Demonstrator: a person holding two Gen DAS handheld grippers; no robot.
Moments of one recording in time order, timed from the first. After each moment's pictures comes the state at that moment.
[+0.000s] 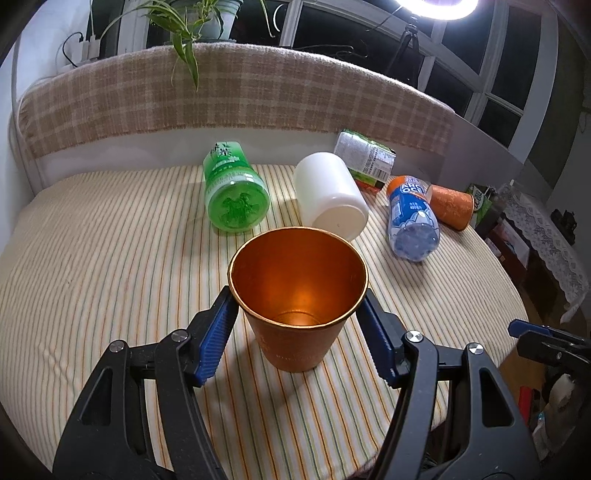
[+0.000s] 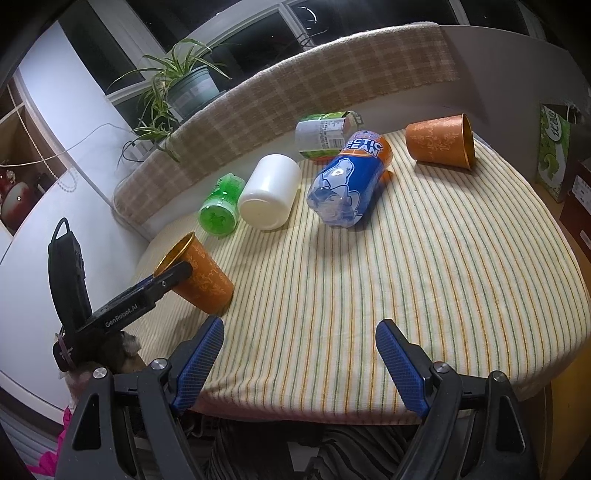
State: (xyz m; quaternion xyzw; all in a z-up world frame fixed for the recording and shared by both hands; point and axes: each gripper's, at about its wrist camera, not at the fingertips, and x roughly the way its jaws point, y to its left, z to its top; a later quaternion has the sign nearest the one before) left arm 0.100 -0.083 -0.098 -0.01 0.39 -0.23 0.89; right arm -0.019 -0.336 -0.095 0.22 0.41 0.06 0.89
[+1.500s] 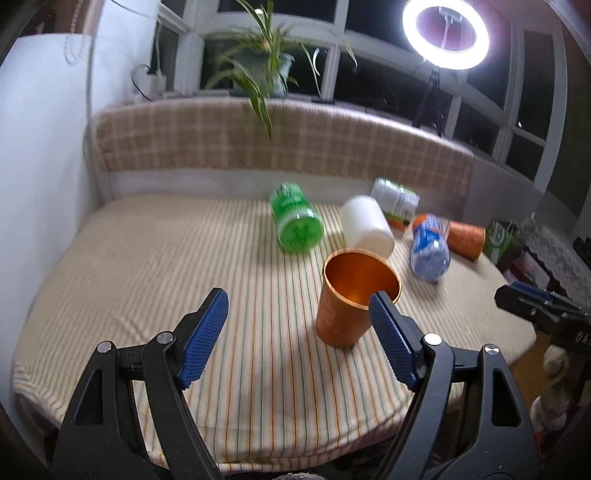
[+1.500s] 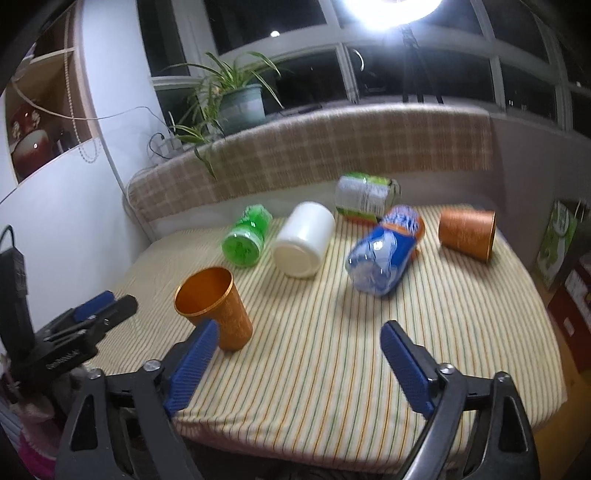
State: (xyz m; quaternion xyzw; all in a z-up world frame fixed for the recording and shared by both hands) left arm 0.034 -0.028 -0.056 -0.03 0.30 -0.14 0.94; right arm -0.013 -0.286 -0.054 0.09 0.33 0.05 0.94
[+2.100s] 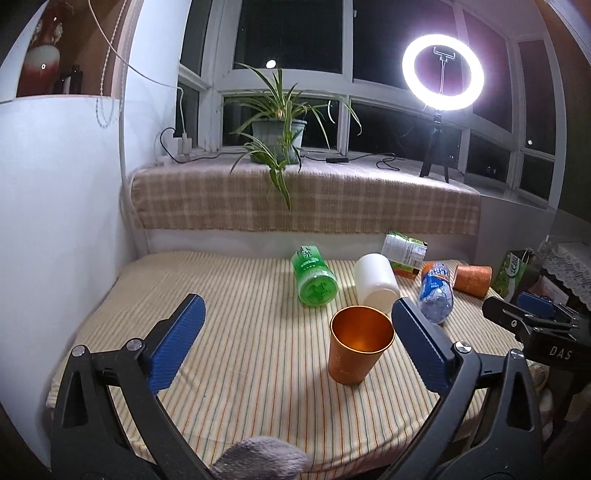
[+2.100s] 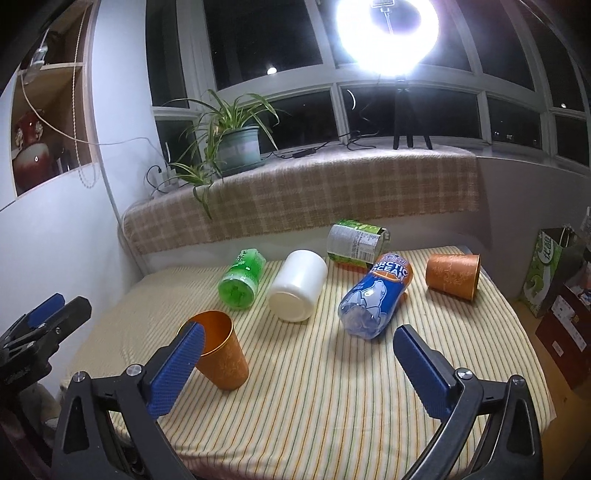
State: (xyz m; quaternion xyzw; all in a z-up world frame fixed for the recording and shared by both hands) left arm -0.002 -0.027 -0.011 -0.01 0.21 -0.09 0.97; right arm -0.017 -0.282 -0.034 0.08 0.26 0.02 0.96
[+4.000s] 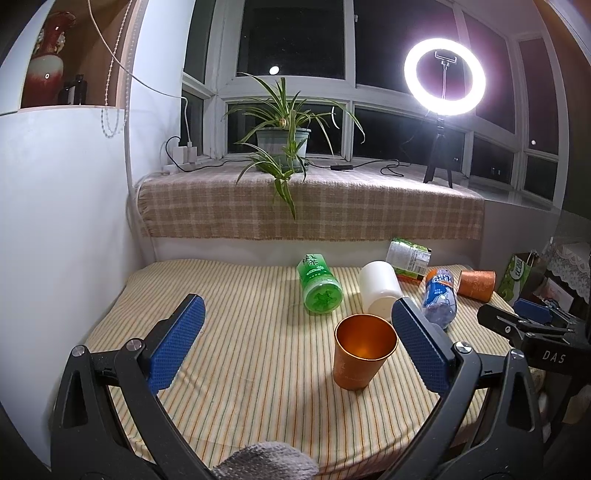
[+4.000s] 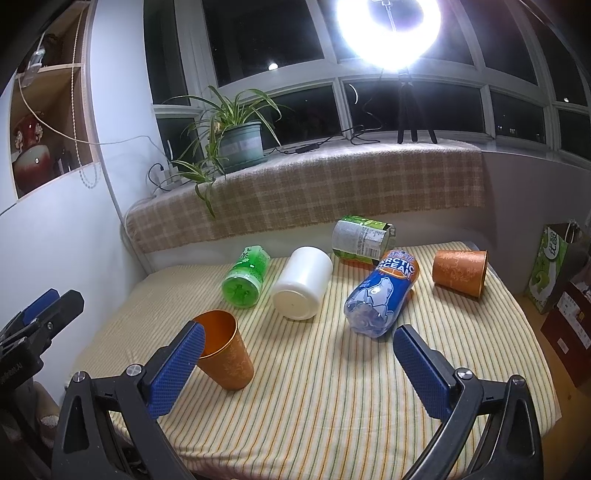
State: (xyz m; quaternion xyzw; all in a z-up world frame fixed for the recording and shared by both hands) left arm -0.009 -0.023 -0.001 -0.01 0.20 -0.09 0.98; right arm -0.011 -0.281 -0.036 0.09 0.27 0.03 0.96
